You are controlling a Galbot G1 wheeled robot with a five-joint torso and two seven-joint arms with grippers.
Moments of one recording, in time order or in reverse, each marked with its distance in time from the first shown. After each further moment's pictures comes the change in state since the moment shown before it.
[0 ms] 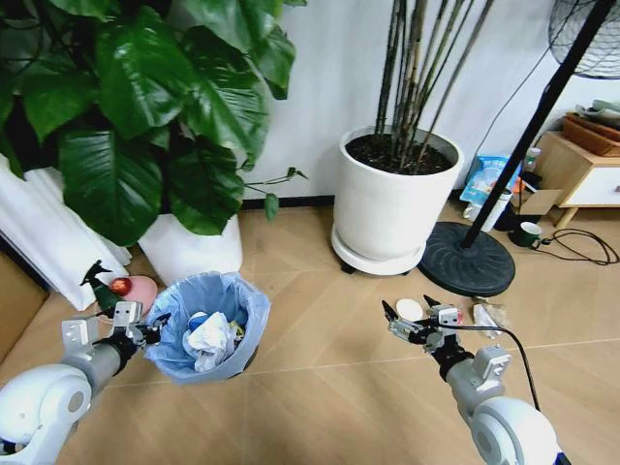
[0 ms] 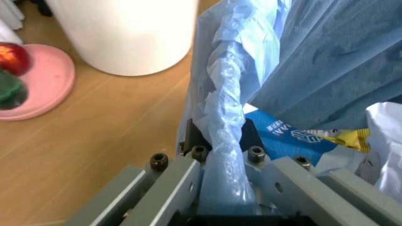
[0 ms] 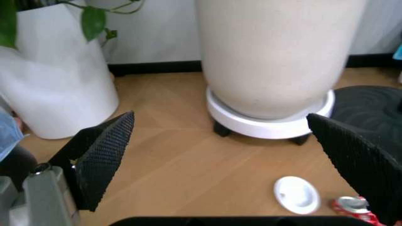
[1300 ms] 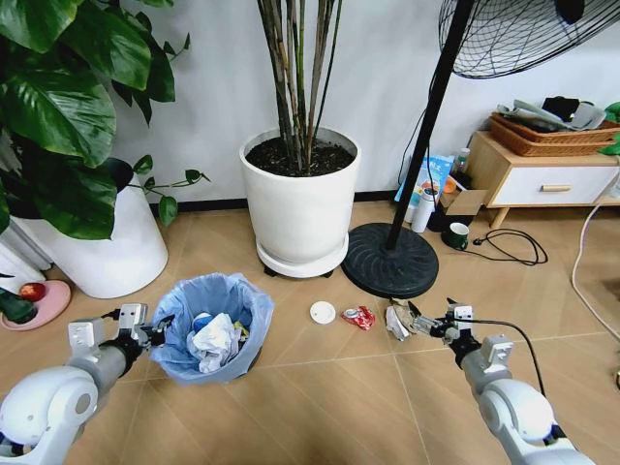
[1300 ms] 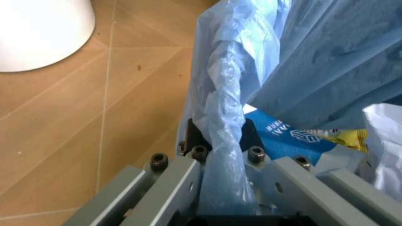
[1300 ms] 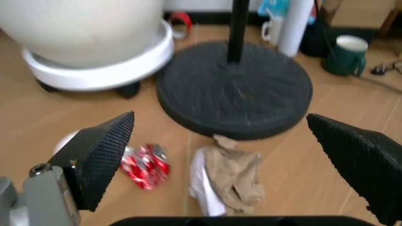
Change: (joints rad) left arm 0.002 -0.023 0.015 -0.005 0.021 0.000 -0.005; right arm 0.226 -0.058 0.001 -0.465 -0.023 0.076 -0.032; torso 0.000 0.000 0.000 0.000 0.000
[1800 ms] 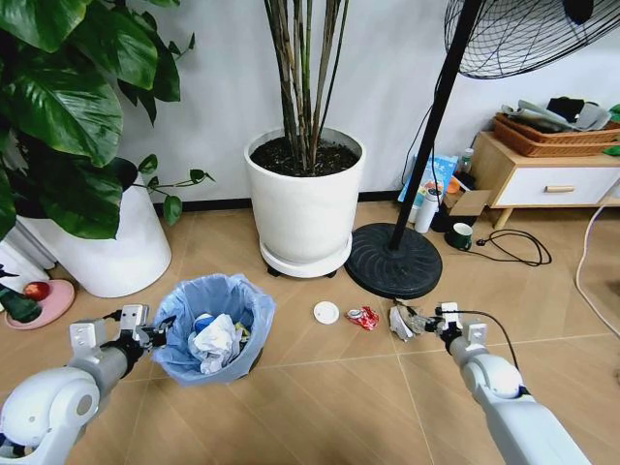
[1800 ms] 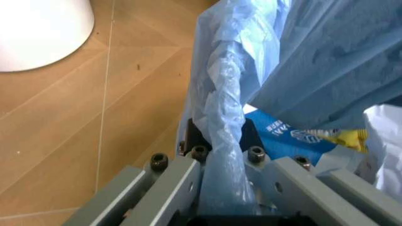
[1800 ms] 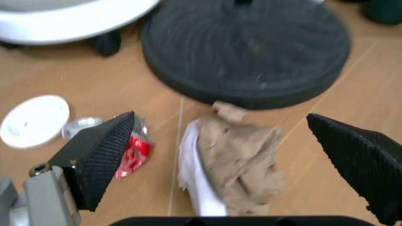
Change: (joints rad) left arm 0.001 0.000 0.006 -0.002 0.002 0.000 0.000; right arm 0.282 0.020 -0.136 -0.406 -0.017 0.003 -0.086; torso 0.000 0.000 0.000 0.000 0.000
